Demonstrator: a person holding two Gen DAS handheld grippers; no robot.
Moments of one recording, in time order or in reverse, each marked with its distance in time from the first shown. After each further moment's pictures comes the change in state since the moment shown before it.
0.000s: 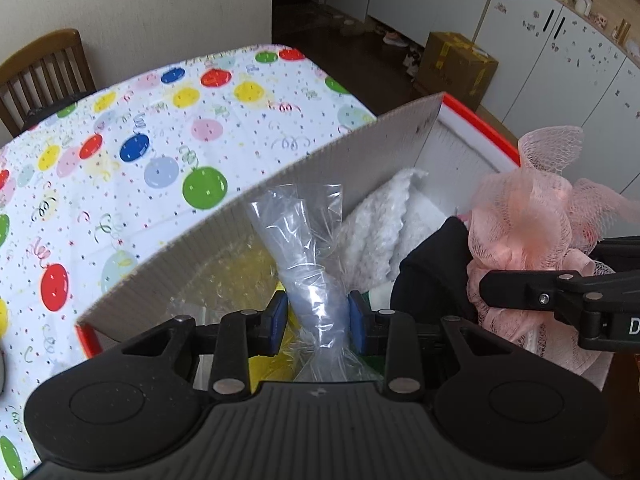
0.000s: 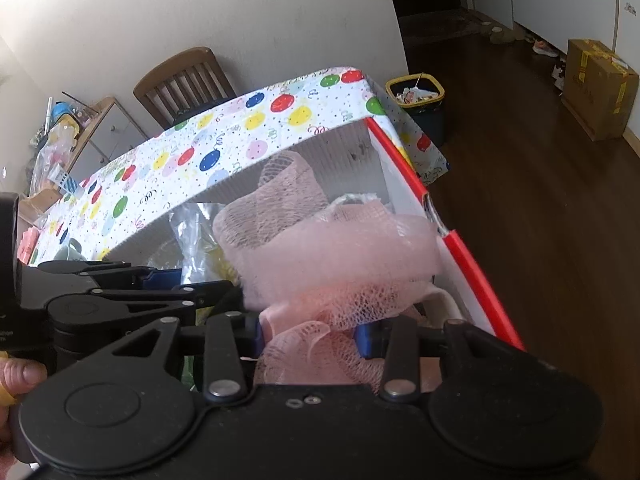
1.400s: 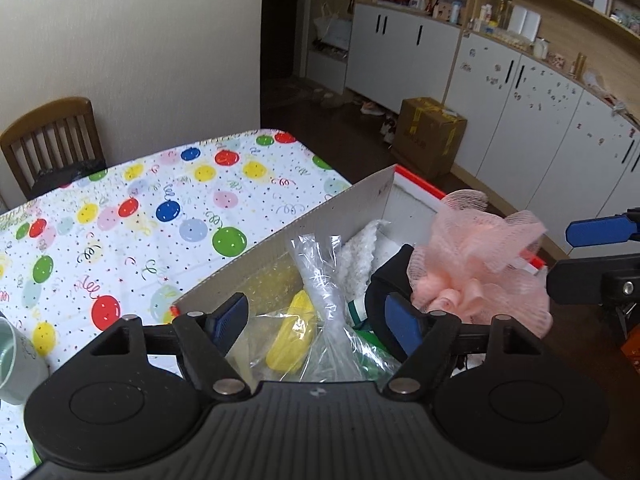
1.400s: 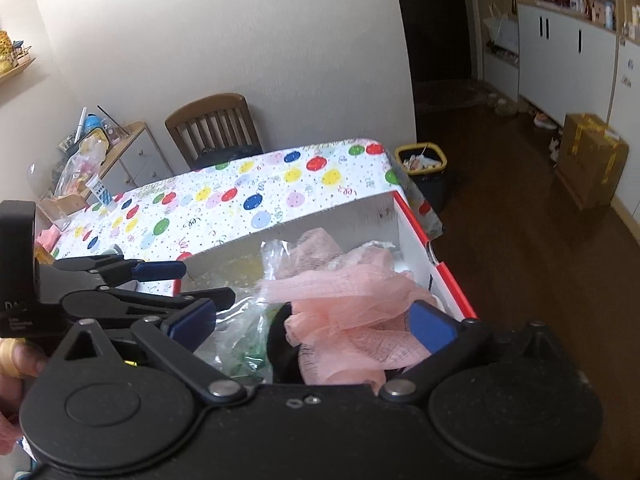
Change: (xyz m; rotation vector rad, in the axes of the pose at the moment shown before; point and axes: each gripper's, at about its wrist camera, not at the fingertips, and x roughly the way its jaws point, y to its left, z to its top) left arm -0.088 0.007 -0.035 0.045 -0.213 -0.031; right arm -0.100 0.053 -0.028 -0.125 -0.192 -0.034
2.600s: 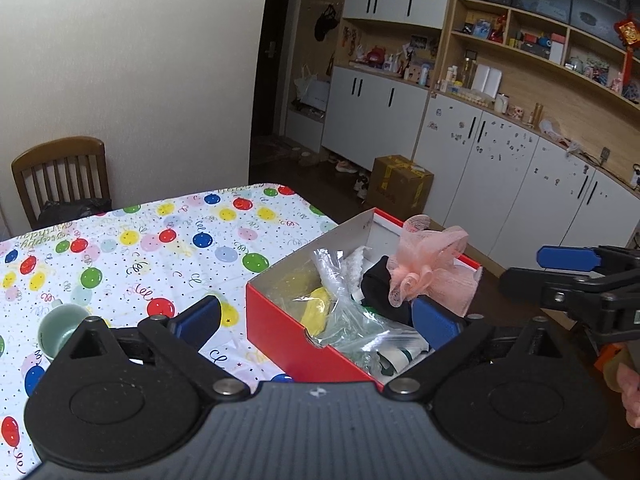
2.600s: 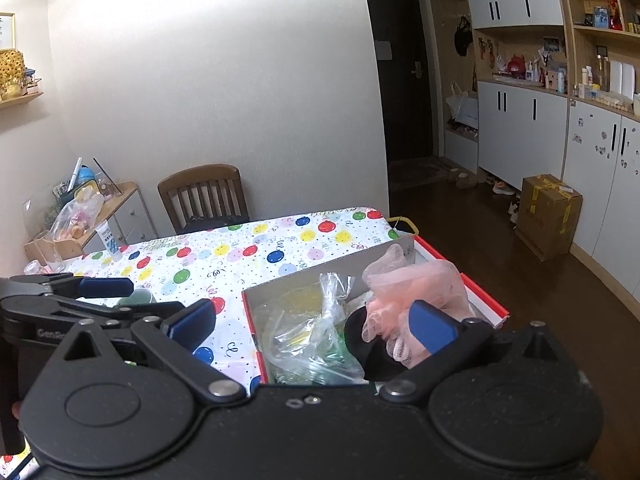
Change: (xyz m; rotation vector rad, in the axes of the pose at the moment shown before) left arm -0.146 0.057 -0.054 0.005 -0.191 -0.099; right arm -0.061 0.117 -0.066 0.001 -0.275 -0.138
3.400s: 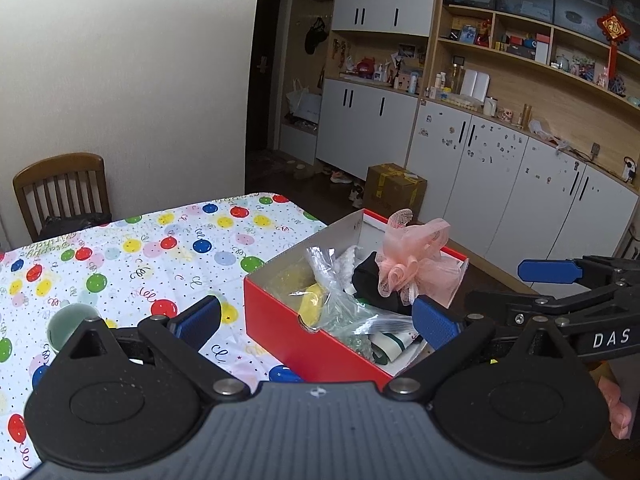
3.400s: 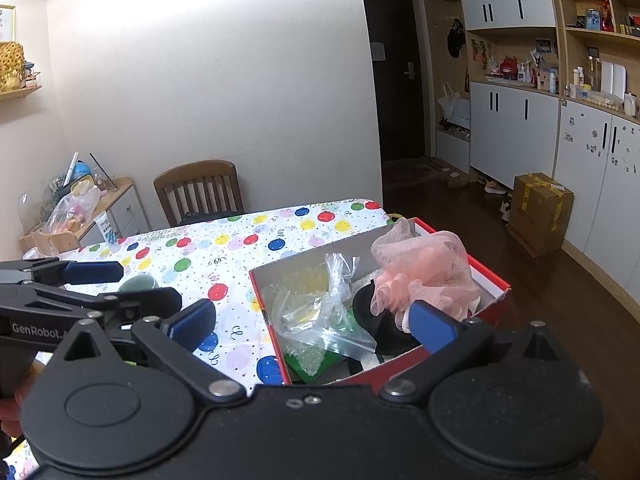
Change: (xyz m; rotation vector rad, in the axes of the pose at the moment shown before) left arm -0.033 -0.010 -0.024 0.054 -0.058 -0.010; right arm -0.010 0.019 -0.027 0.001 -0.002 -0.027
